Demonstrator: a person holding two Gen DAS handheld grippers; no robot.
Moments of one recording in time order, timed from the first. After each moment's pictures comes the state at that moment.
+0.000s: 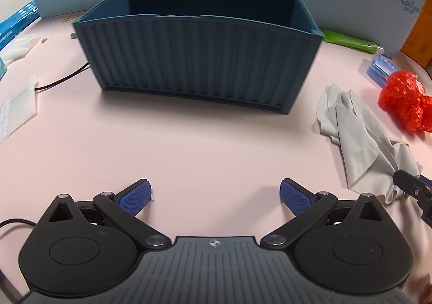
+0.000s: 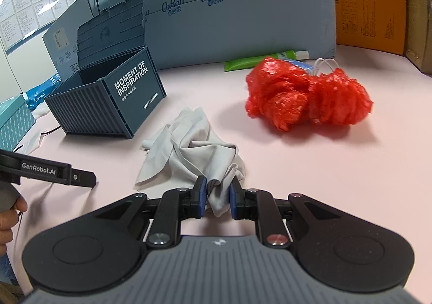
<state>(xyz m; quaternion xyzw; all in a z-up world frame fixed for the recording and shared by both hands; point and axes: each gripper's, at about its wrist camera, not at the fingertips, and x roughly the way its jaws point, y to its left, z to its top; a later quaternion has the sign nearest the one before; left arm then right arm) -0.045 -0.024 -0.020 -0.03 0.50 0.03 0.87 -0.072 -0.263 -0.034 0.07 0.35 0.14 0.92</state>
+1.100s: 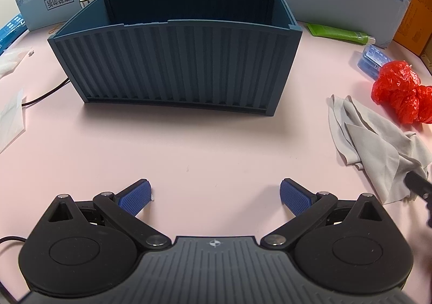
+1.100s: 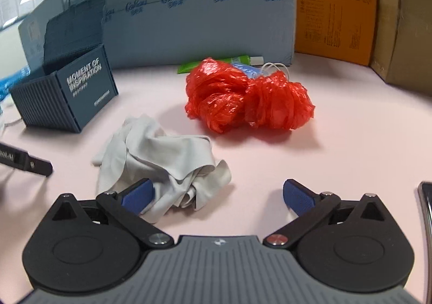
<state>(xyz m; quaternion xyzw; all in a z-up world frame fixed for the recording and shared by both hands) -0.034 -0.032 -0.021 -0.01 0.50 0.01 0.87 -0.070 -0.291 -0.044 0.01 0.34 0.08 0.94</state>
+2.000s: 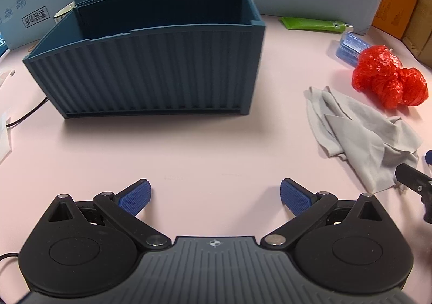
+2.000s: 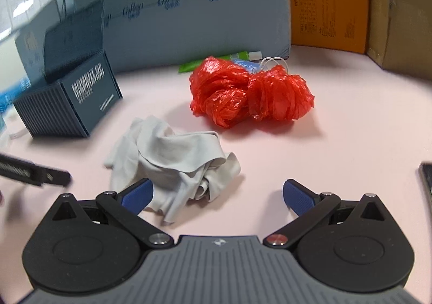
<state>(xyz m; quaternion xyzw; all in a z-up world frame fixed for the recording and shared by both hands) -0.031 -0.051 -0.022 0.02 0.50 -0.03 0.87 -0.081 -0.292 -0.038 0.07 0.34 0.07 0.93</state>
